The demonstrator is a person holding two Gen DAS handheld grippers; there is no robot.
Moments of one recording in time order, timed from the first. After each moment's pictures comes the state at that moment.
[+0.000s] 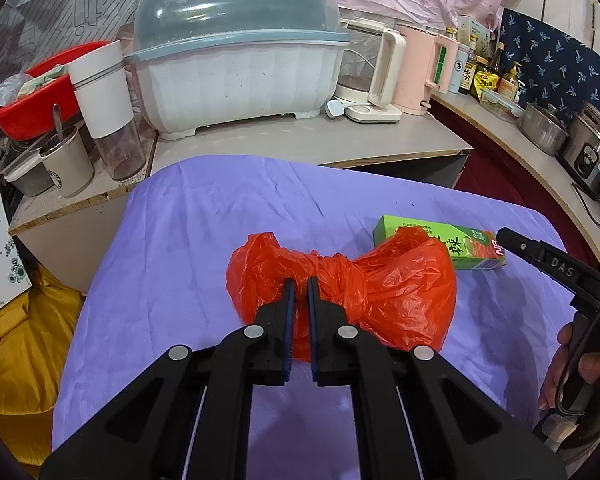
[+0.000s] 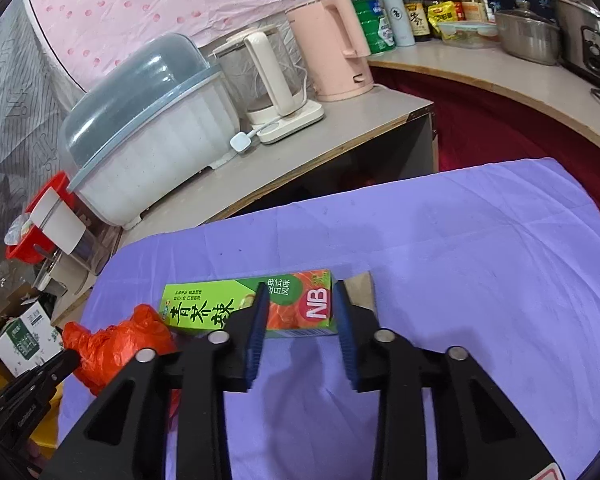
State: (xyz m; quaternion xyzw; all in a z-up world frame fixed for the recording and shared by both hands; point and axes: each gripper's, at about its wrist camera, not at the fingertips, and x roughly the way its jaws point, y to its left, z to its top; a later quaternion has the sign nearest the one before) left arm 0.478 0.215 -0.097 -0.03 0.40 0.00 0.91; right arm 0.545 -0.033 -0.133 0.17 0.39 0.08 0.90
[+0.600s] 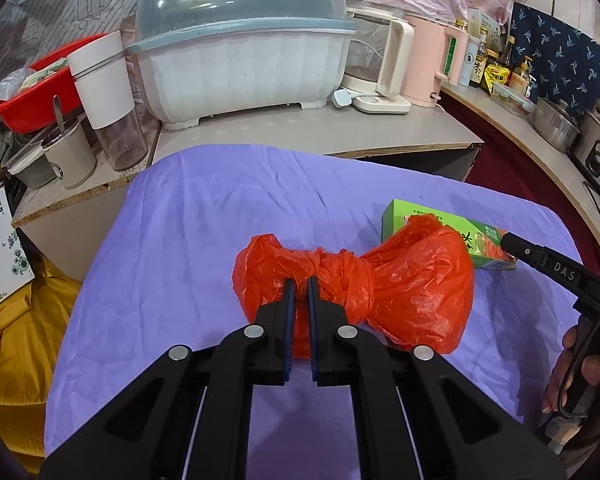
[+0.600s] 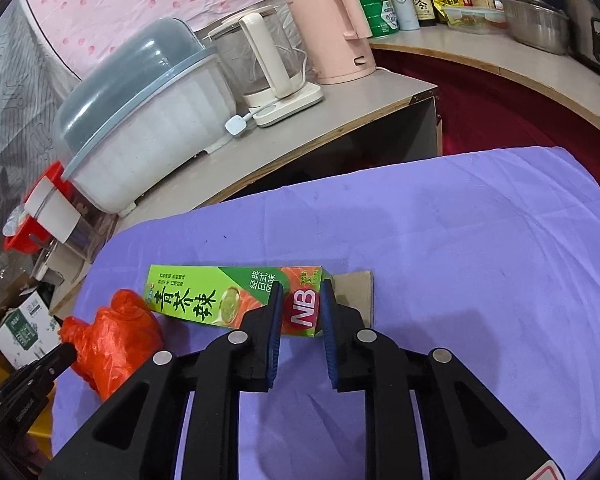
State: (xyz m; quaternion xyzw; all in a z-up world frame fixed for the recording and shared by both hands) left arm 0.483 0.211 -0.108 -0.03 0.42 0.01 0.91; right arm 0.554 -0.040 -0.146 0.16 0.41 0.09 0.89
